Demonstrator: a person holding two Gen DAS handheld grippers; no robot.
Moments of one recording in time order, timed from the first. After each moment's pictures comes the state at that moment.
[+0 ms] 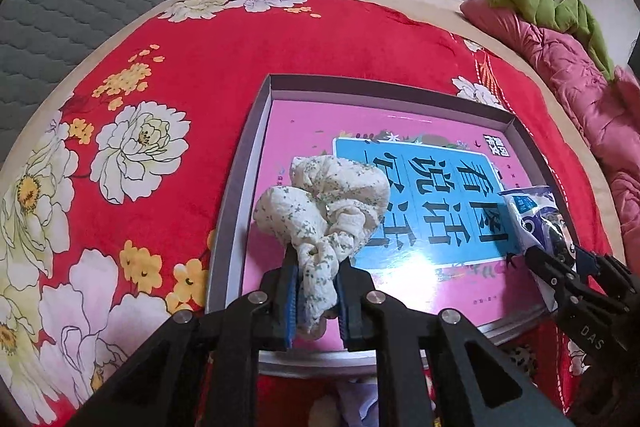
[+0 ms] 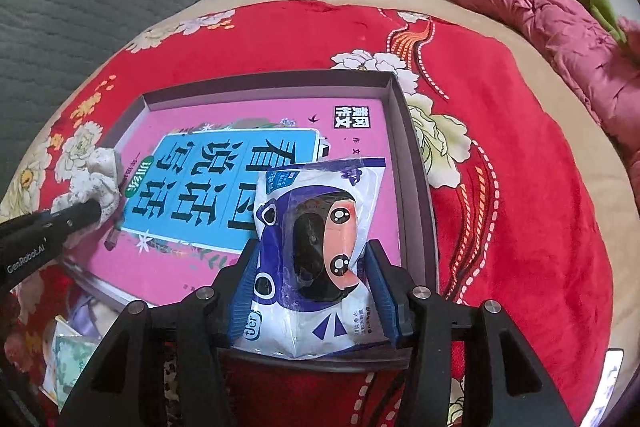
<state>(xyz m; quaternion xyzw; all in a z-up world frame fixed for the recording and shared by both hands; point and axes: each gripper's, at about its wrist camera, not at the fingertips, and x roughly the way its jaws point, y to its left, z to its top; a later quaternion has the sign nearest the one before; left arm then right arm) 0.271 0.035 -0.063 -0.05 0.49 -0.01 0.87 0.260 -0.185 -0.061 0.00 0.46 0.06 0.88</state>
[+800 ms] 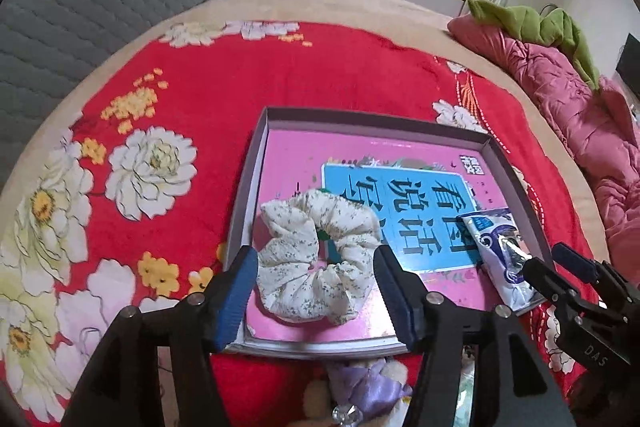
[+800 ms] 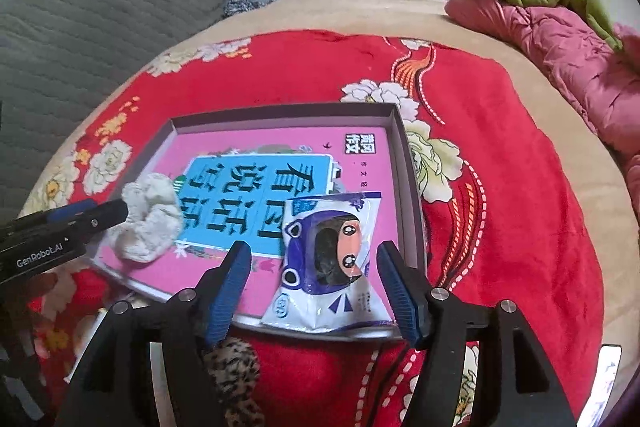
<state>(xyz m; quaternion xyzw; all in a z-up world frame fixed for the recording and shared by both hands) 0.254 0.038 -0.028 -0.06 0.45 -0.03 0.89 0.231 -0.186 -0.023 0.02 0.42 0.08 0.90</state>
